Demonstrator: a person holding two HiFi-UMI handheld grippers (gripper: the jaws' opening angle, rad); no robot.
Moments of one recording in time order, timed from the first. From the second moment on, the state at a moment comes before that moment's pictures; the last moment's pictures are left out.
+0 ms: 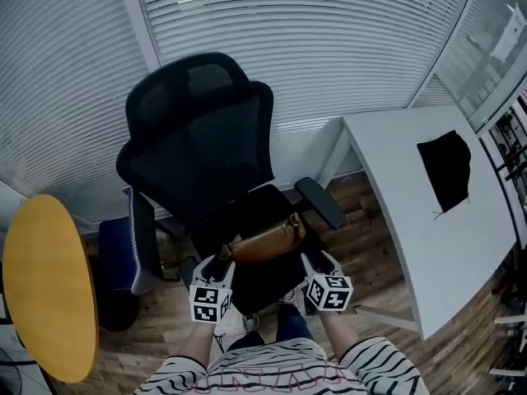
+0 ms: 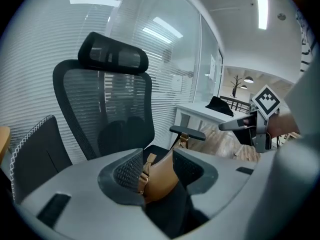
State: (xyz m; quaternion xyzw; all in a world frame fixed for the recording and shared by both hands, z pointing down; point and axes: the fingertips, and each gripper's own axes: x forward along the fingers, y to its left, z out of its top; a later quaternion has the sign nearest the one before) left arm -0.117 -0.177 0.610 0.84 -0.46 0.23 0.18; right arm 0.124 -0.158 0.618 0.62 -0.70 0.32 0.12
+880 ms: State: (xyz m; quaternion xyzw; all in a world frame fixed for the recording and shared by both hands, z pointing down) left arm -0.100 -0.235 0.720 0.76 -0.52 0.31 0.22; right arm 0.123 -0.281 0.737 0.55 -0.74 0.34 0.16
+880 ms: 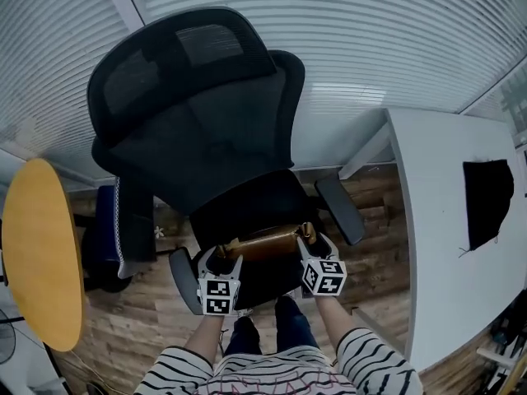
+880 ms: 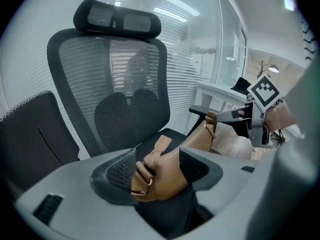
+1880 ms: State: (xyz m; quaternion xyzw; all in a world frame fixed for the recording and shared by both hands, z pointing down) left arm -0.100 -0.274 0.765 0.74 -0.54 0.35 0.18; right arm 0.108 -0.306 0.769 0.51 -0.77 0.35 0.13
